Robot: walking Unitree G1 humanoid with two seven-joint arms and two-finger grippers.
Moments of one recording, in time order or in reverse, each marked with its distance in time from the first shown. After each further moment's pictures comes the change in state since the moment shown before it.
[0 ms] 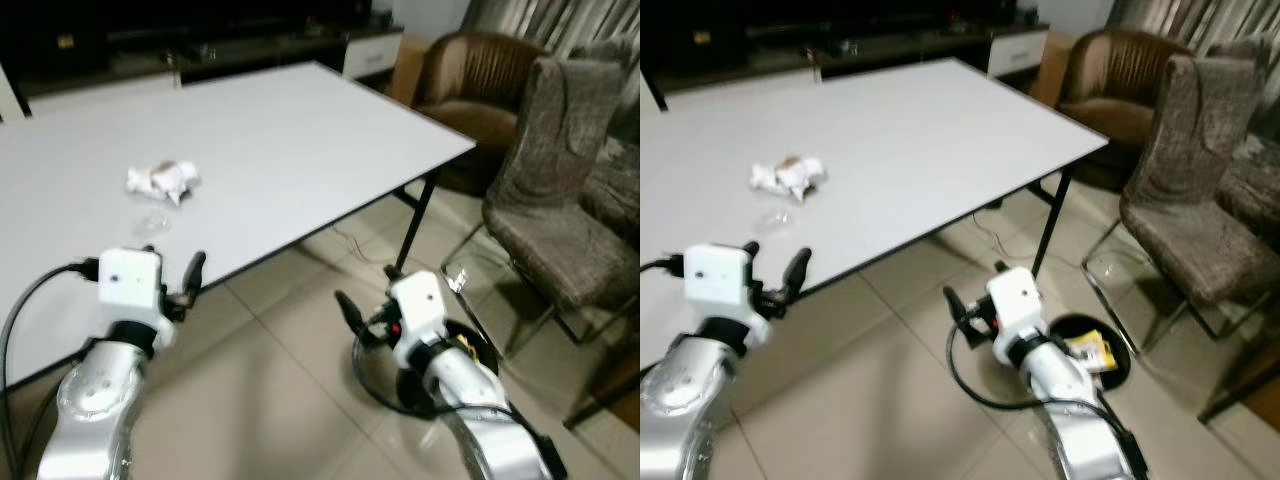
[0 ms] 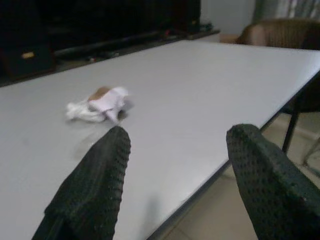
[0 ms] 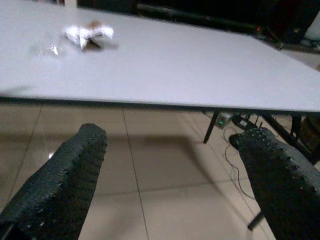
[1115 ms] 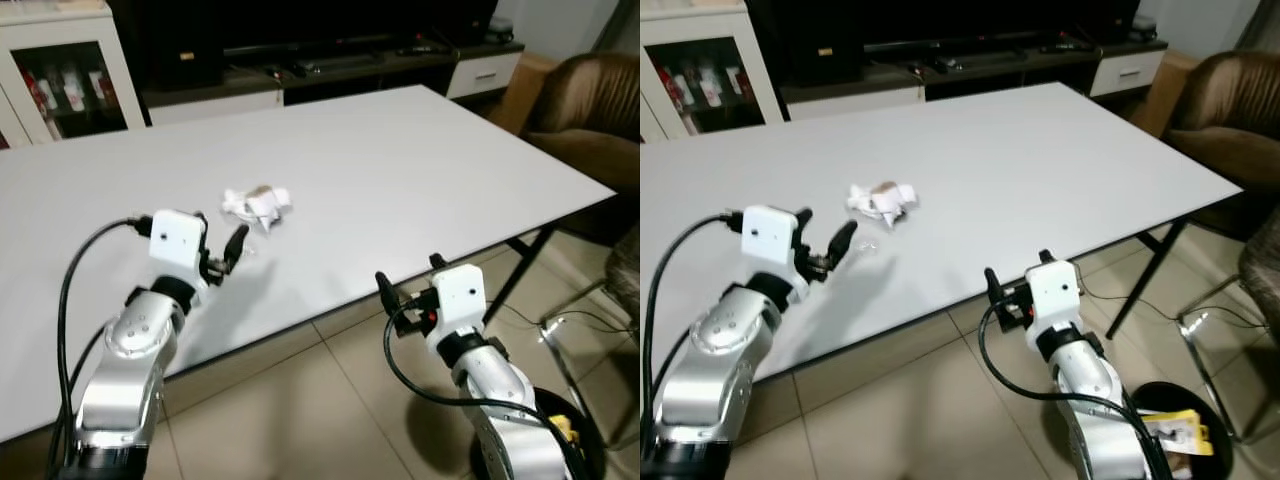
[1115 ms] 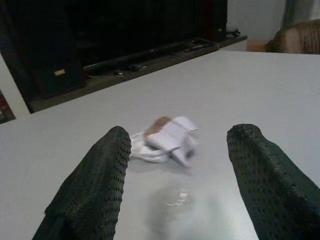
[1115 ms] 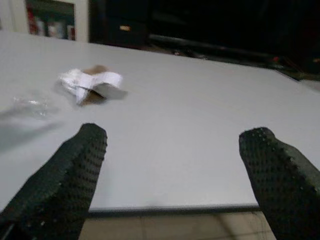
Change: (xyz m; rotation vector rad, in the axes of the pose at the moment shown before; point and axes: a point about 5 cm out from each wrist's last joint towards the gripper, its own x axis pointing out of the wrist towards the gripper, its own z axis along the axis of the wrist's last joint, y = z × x) left arm 0.053 -0.002 0.009 0.036 -0.055 -0.125; right arm -0.004 -0.020 0.014 -0.003 -0.084 -0.166
